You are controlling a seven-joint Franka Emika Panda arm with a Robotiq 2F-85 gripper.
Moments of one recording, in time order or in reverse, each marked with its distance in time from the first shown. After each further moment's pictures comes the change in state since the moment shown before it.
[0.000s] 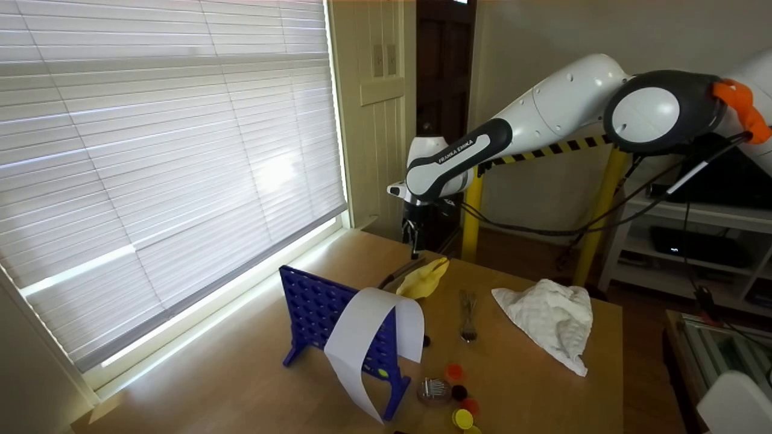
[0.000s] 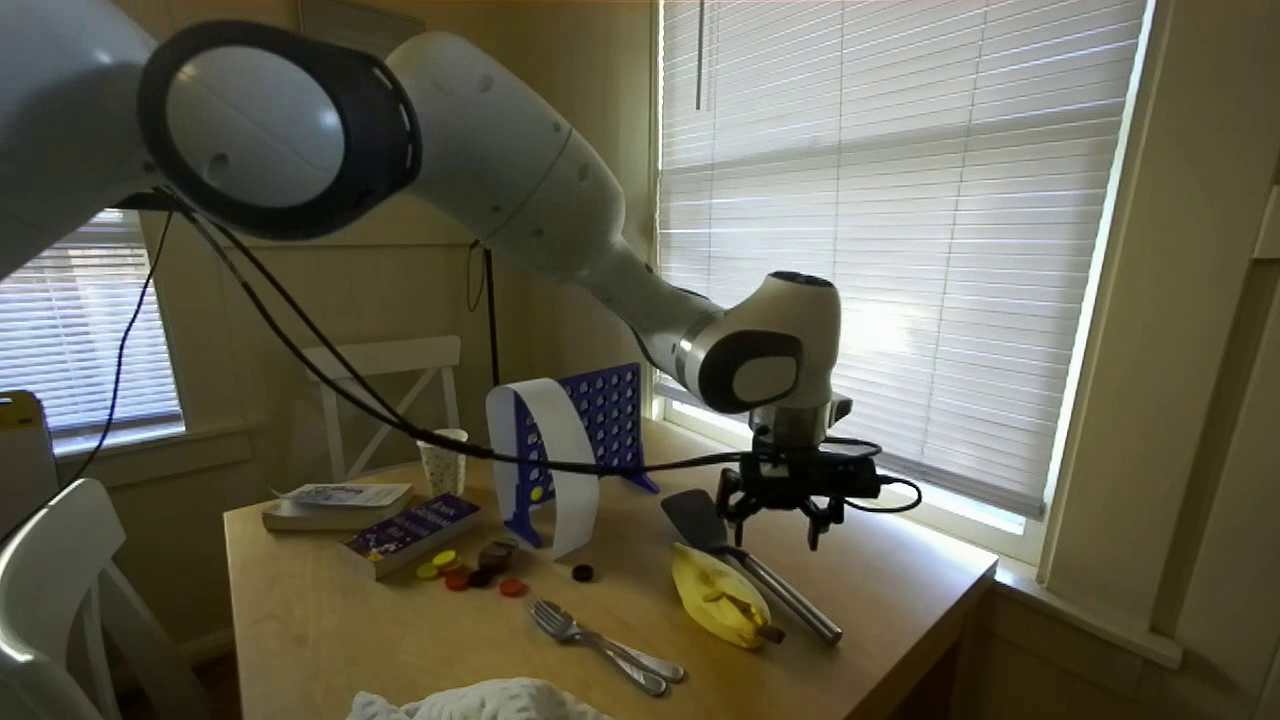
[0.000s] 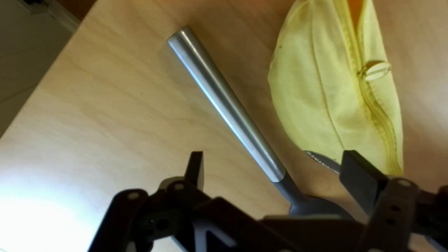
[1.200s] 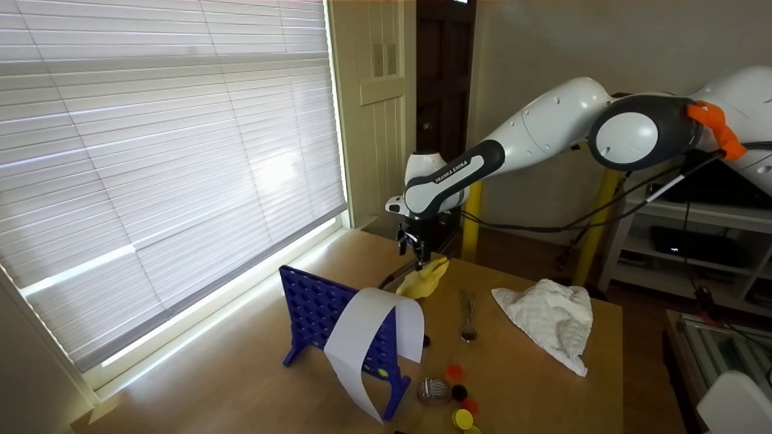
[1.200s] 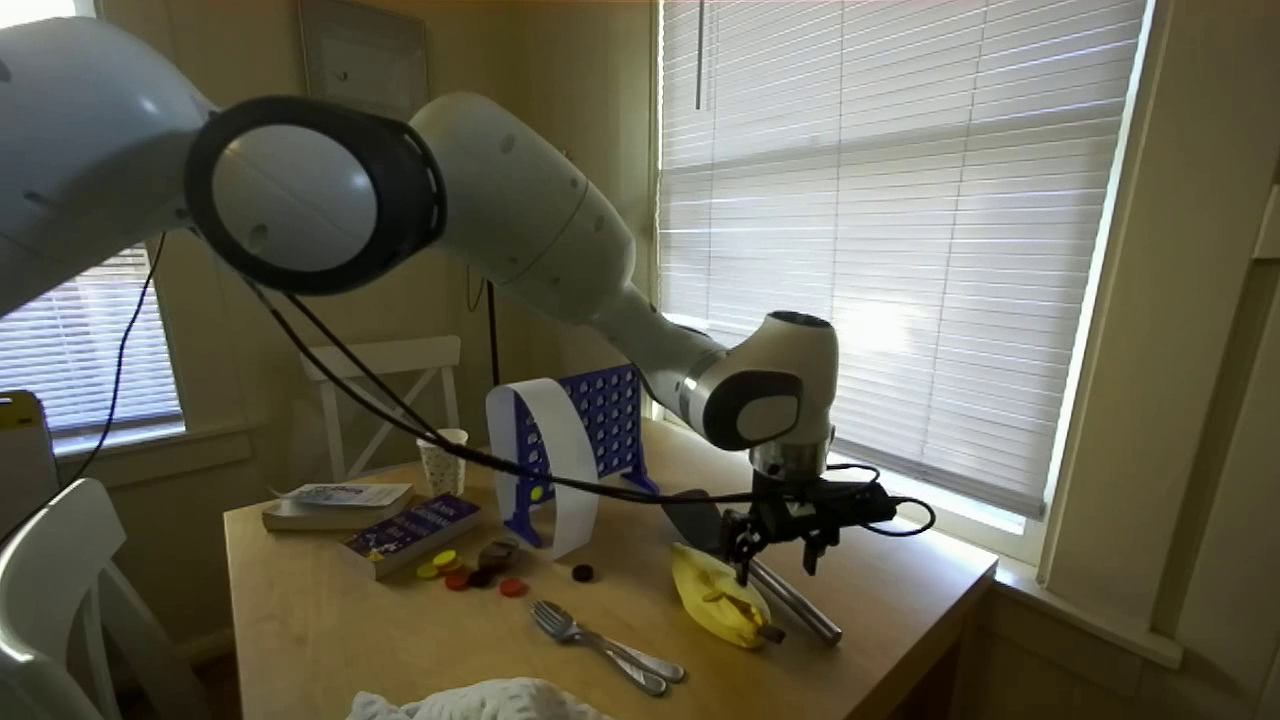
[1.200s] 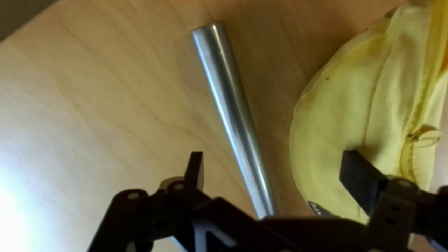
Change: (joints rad) arm 0.006 0.098 -0.003 0.066 -0.044 0.014 -0.259
